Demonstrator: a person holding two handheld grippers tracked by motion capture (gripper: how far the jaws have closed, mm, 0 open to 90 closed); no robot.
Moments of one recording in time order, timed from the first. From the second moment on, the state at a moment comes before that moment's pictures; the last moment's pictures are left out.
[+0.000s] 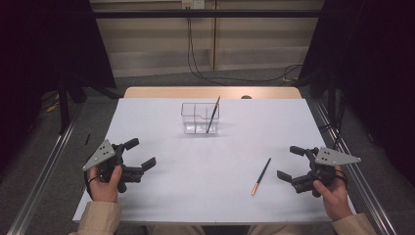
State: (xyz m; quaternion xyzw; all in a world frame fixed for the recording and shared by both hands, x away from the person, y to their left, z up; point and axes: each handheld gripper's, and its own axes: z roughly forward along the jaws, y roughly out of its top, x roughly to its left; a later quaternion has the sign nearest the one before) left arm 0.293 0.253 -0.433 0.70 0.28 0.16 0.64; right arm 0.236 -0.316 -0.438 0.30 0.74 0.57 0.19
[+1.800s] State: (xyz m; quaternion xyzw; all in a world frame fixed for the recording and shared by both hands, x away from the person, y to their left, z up) left arm 0.285 0.261 -0.436 0.70 0.28 0.16 0.64; right arm 0.273 -0.313 -0.430 0.33 0.73 0.56 0.19
